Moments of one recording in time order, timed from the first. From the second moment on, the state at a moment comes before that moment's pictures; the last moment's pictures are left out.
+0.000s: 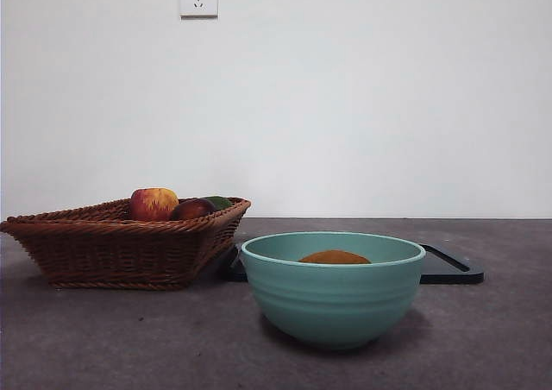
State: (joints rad) left arm -0.49 1.14 1.29 -0.75 0.26 -0.10; right arm 0.28 0.73 1.04 -1.08 -0.50 -0.06
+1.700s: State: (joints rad) left arm -0.44 0.86 0.93 -0.90 0.55 -0.02; right arm 0.41 0.80 0.74 -0.83 -0.42 0.26
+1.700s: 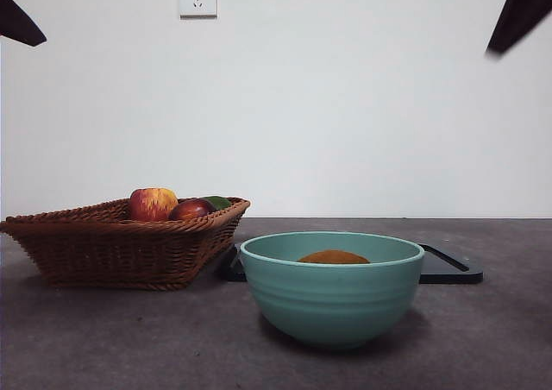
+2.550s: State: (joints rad) left arm -0.44 0.86 0.93 -0.90 0.55 -0.02; right arm 0.64 1.21 0.62 -0.32 -0.11 0.47
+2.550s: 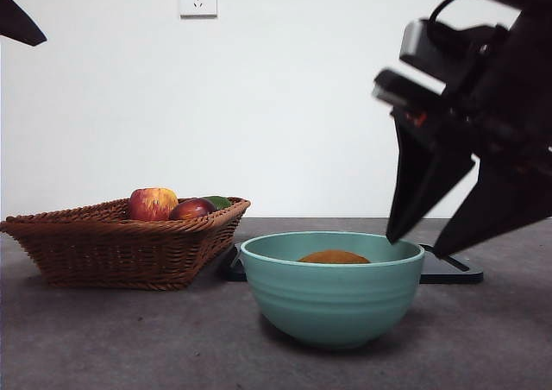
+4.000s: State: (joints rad) left arm -0.44 0.86 0.93 -0.89 0.55 -0.01; right arm 0.60 1.28 0.94 -0.44 -0.07 0.38
